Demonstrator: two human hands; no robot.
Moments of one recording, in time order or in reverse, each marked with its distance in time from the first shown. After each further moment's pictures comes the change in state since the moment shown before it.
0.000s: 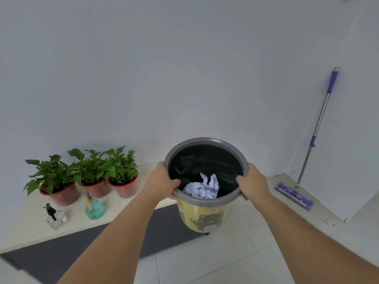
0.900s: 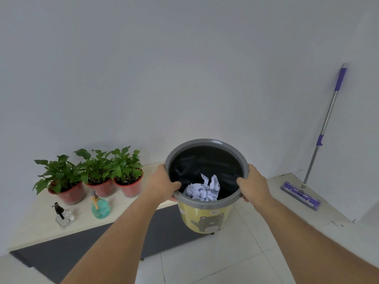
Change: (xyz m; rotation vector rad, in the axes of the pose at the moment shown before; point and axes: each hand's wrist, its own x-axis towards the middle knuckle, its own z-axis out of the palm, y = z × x) left_hand -0.001 -0.011 -0.007 0.028 0.011 -0.019; right_hand -0.002 0.002 0.013 0.023 -0.014 -0.007
